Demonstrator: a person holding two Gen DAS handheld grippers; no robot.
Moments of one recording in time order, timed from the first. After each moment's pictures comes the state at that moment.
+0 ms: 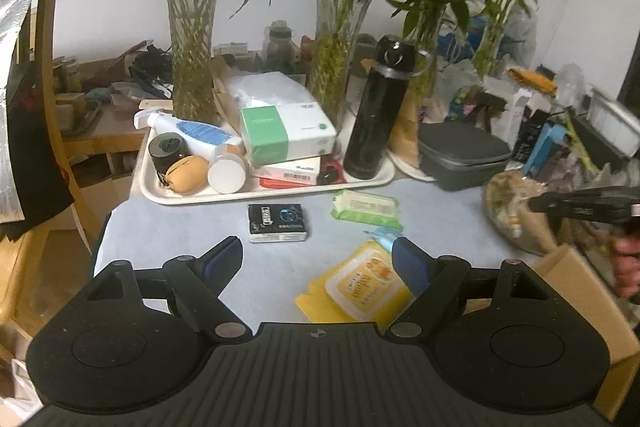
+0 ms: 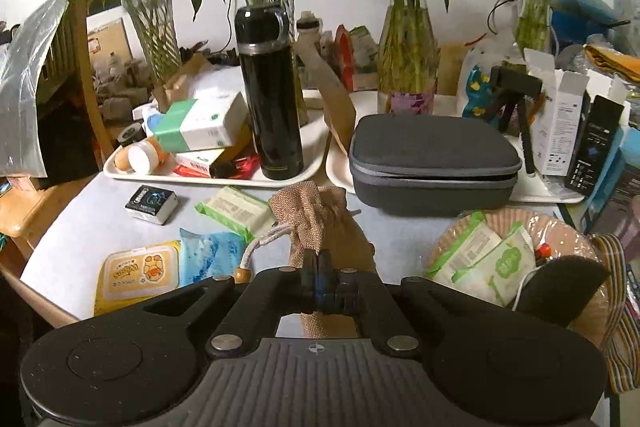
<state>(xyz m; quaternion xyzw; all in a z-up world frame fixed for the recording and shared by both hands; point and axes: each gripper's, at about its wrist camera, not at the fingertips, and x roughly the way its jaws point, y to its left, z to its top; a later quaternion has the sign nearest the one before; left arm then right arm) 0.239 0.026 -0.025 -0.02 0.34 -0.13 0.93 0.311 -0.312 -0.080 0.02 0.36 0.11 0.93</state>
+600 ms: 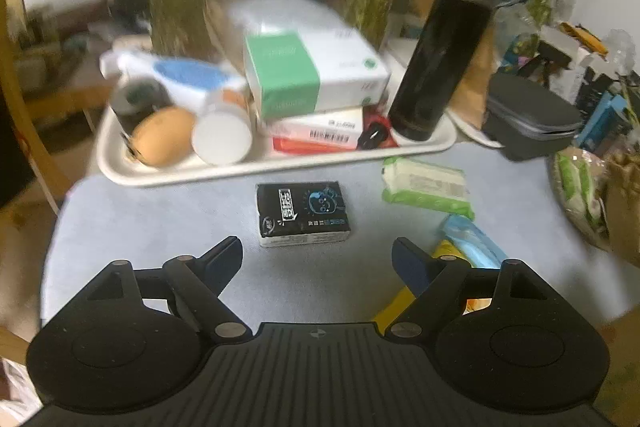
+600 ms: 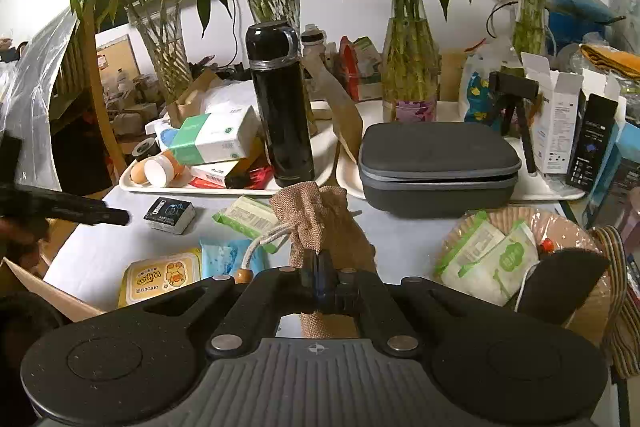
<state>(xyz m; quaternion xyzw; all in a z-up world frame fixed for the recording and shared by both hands) 0.356 0.023 -0.113 -0.02 0.43 -0.13 0.89 0.298 -0.311 -0.073 0.04 0.35 0.12 0.93</state>
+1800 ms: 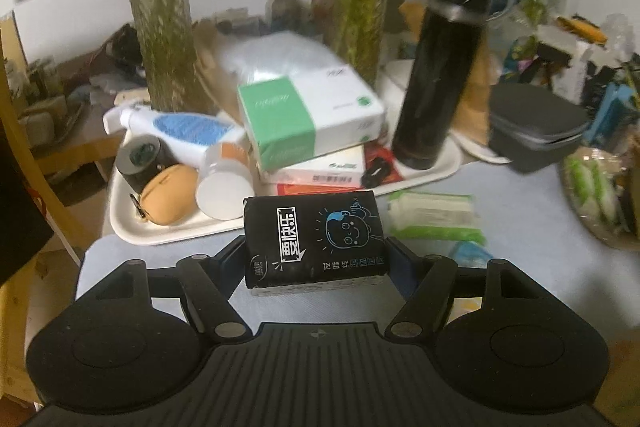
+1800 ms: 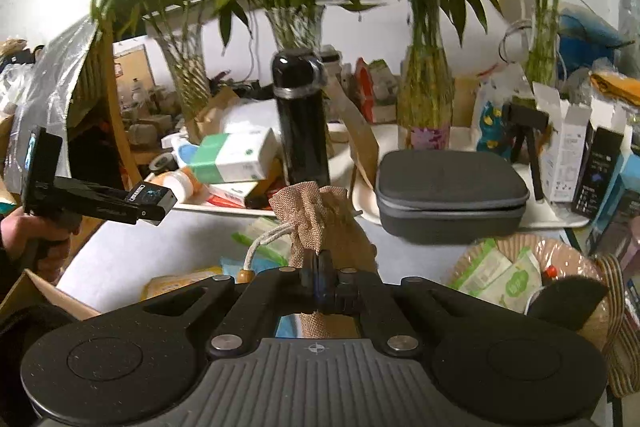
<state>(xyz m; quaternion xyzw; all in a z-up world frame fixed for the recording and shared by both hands) 0.353 0.006 -0.084 0.04 0.39 -0.12 0.91 0.285 -0.297 -0.040 0.02 0.32 0.14 0.94</state>
